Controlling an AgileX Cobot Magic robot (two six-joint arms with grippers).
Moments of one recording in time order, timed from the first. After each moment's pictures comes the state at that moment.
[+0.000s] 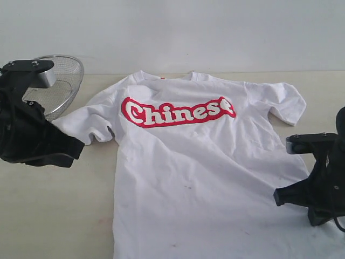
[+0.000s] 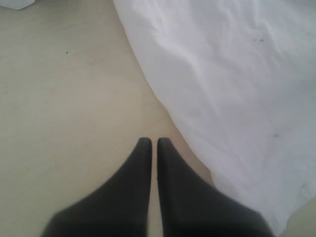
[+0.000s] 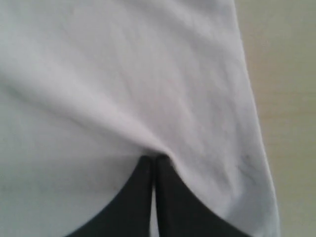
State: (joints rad) left arm -0.37 1.34 -0.82 -0.27 0.70 0.13; right arm 0.08 1.69 -0.69 -0.07 0.59 0.22
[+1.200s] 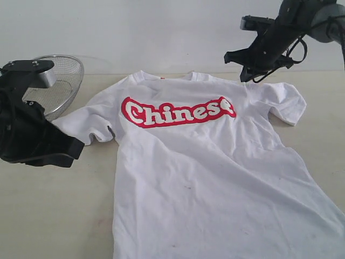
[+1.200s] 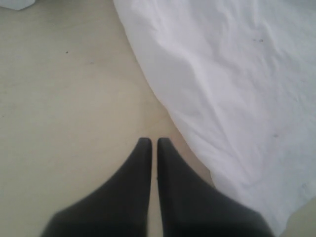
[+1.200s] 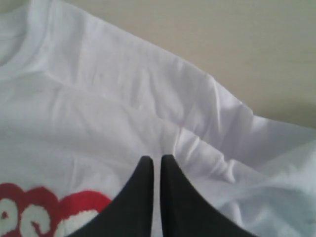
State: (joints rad) left arm -0.37 1.34 -0.82 -0.27 0.70 0.13; right arm -0.04 2.52 -2.32 0.24 0.97 -0.09
